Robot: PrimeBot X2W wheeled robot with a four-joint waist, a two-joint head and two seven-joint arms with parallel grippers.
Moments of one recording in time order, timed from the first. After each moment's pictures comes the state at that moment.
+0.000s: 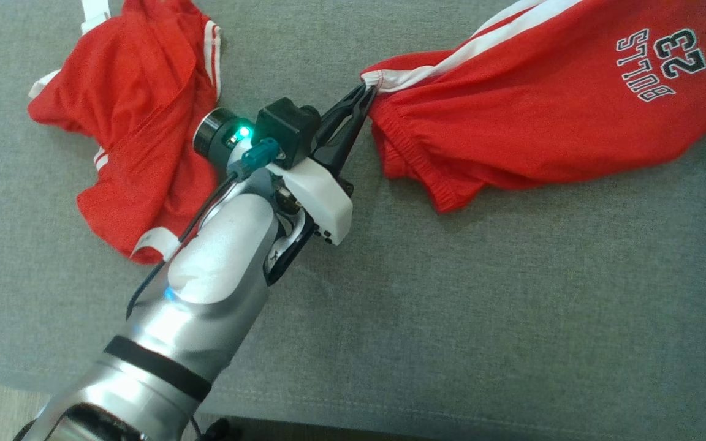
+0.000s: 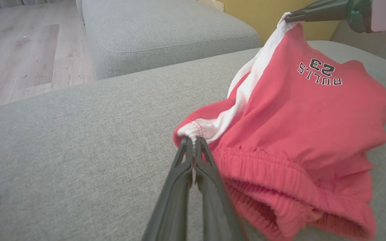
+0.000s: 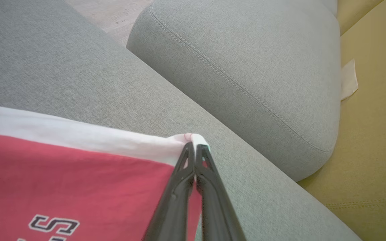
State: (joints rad) left arm -0.79 0.04 -0.72 0.64 -0.34 -0.10 -0.25; right arm -1.27 -0.66 1.01 0.83 0.54 0.13 0.13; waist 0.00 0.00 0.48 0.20
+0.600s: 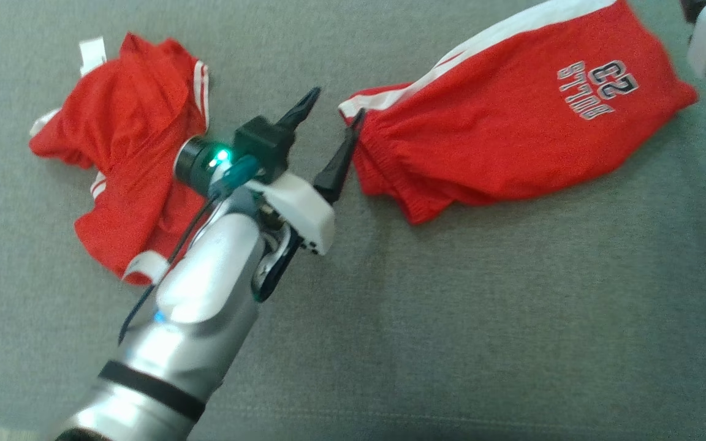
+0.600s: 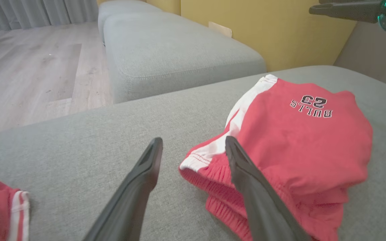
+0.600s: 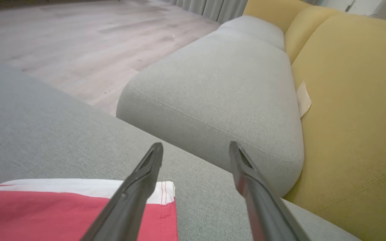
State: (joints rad) left arm -0.73 0.05 -0.66 0.64 -0.33 -0.04 -0.25; right arm -1.26 -0.54 0.99 1.02 0.67 0.13 -0.09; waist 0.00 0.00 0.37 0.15
